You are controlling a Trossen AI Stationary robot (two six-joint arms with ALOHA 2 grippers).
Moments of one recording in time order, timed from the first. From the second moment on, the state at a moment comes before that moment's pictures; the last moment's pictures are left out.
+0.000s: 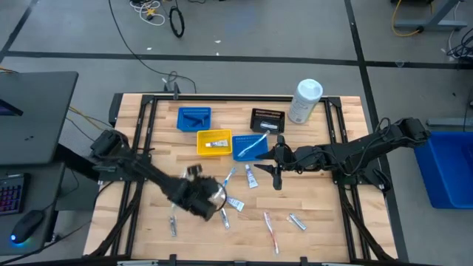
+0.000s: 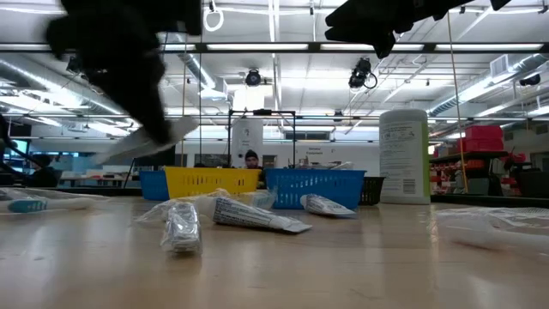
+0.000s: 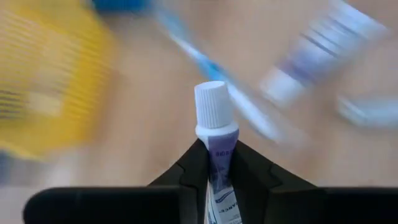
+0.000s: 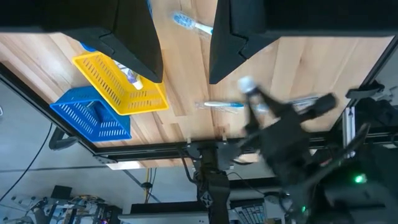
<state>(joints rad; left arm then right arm) -0.53 1.74 1.20 -0.84 -0.58 -0.73 0.25 1.24 0.75 0.18 0.34 0.12</state>
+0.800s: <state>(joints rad) 0.08 1.74 1.25 -0.84 -0.42 -0.10 0.25 1.24 0.75 0.18 0.34 0.12</state>
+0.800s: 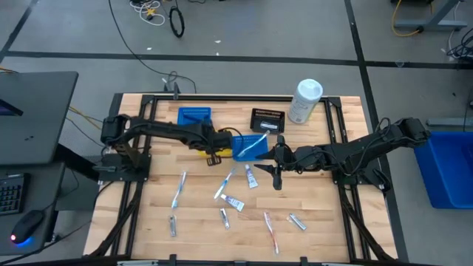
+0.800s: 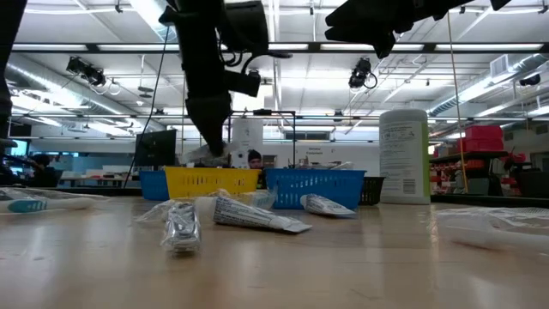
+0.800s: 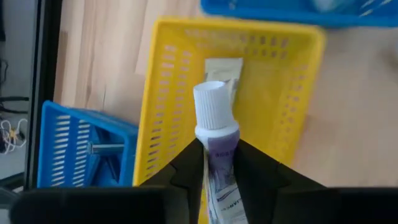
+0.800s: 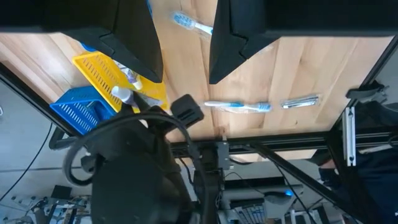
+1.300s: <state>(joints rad) 0.07 1.74 1.24 -0.78 -0.31 -0.21 0.25 1.24 0.75 0.17 0.34 0.12</state>
